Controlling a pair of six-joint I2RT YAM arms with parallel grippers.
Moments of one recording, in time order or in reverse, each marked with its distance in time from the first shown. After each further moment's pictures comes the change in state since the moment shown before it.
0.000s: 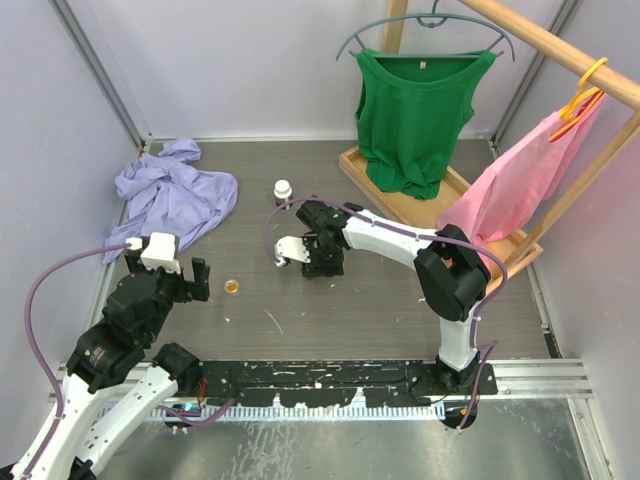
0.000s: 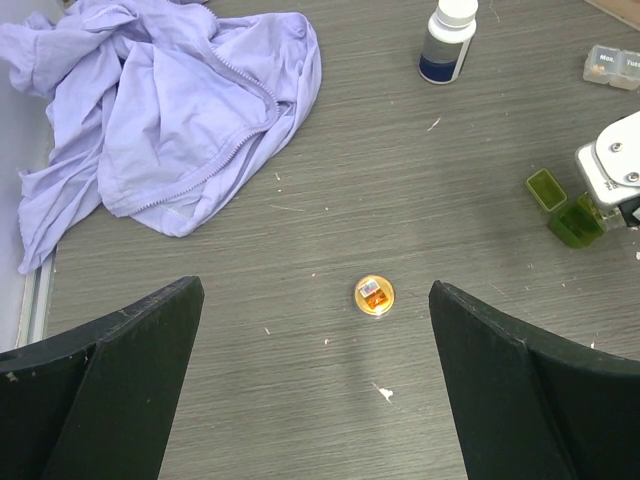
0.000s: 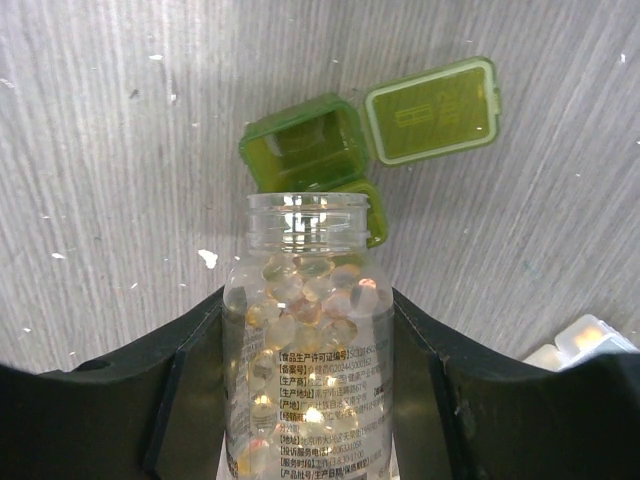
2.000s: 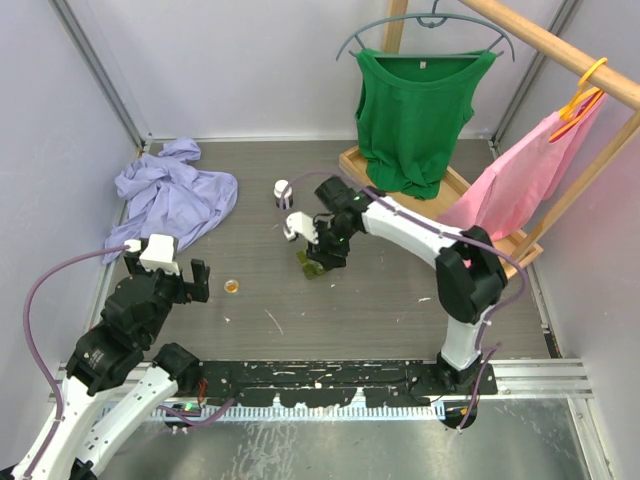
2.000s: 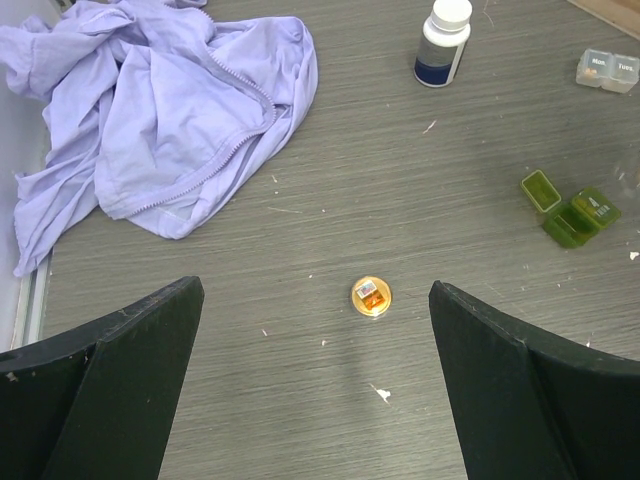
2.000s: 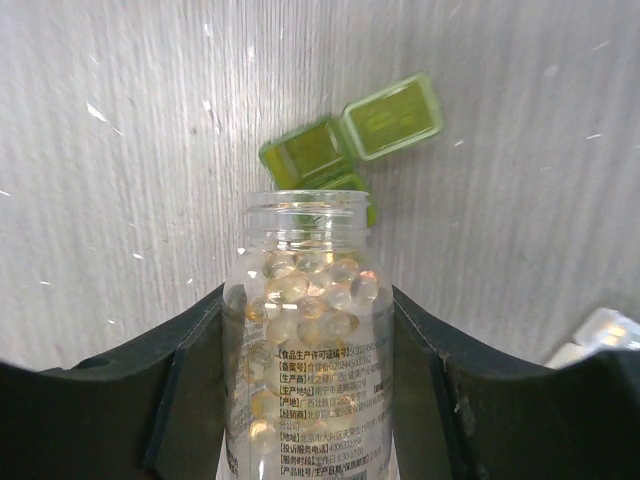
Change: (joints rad) left arm 0.000 -0.019 -0.007 0.003 0.008 0.000; right arm -0.098 -0.054 0.024 -0.035 -0.208 0.065
